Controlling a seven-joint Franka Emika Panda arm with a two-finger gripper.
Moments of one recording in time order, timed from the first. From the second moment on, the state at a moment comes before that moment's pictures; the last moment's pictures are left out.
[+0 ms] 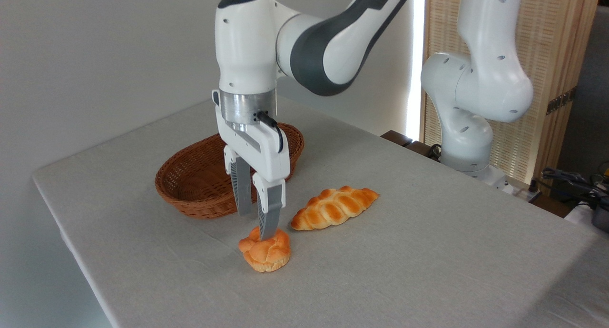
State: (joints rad) arm -0.10 -0.14 -0.03 -2.24 0.04 2.29 0.75
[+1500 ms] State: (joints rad) arm -0.10 -0.11 -0.01 -2.29 0.05 2.35 0.79
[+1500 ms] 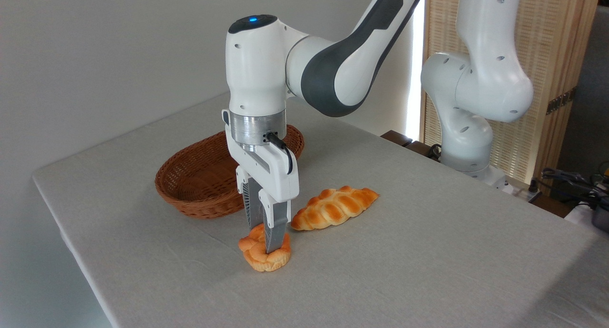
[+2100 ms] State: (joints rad) arm -0.10 -0.10 -0.02 -2.15 0.06 2.15 0.79
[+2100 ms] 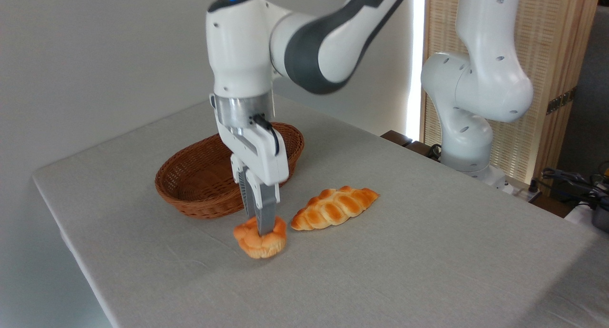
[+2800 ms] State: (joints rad) arm -0.11 0.08 -0.30 -1.77 0.05 1.87 0.47
